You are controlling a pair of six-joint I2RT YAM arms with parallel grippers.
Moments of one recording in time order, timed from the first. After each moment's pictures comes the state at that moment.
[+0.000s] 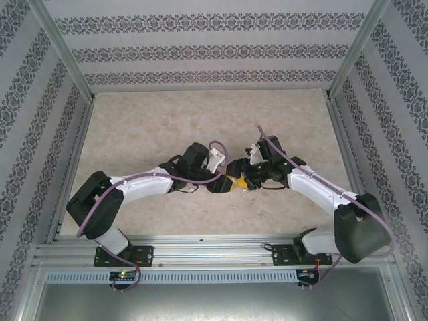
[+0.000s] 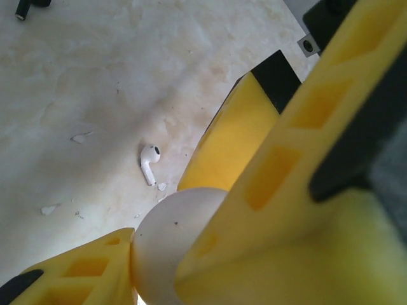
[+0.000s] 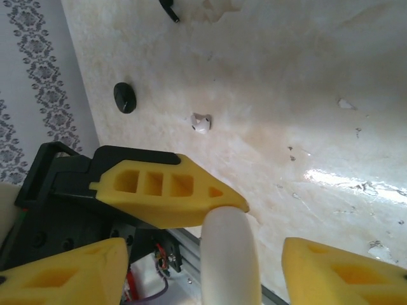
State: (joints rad) left arm -0.73 1.62 0.92 -0.01 0.57 -0.34; right arm 0.44 1.34 0.78 -0.38 -0.73 0.88
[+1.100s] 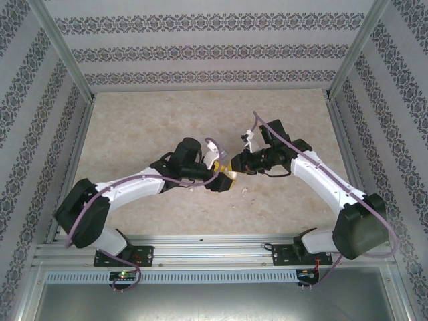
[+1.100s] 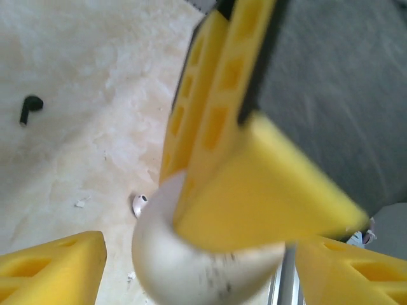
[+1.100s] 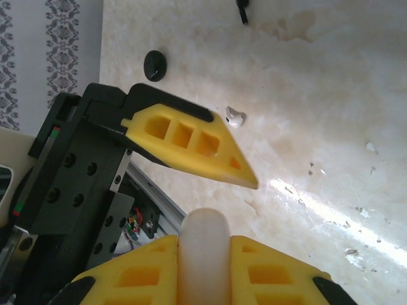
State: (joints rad) left arm -0.70 1.49 0.88 0.06 0.62 -0.16; right arm 0.40 1.36 1.06 -0.71 -0.77 0.44
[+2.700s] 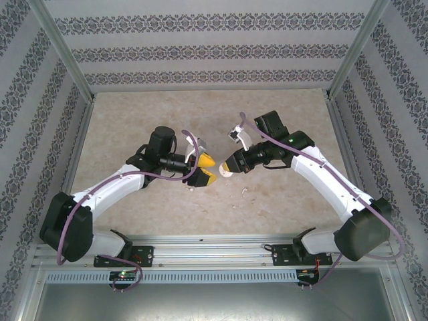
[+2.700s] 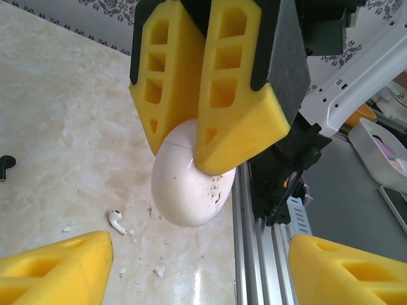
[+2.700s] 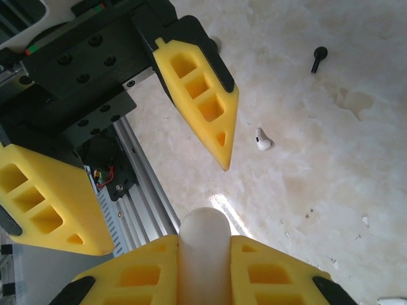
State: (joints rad) left arm -0.49 1.36 0.88 -0.05 1.03 0.06; right arm 0.48 1.35 1.23 -0.84 -0.76 0.02
